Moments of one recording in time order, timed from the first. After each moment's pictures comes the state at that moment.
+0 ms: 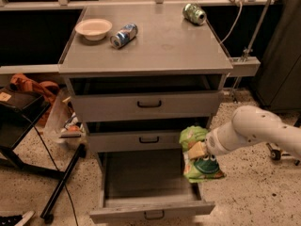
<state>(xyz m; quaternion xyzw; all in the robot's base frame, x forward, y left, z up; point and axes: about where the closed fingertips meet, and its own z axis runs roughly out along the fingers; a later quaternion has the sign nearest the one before) 0.533 -0.181 0.576 -0.13 0.96 0.20 0.14</state>
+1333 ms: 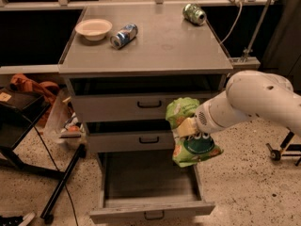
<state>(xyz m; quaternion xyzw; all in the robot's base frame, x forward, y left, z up) 0.526 -0.124 0.730 -0.20 0.94 0.16 0.21</state>
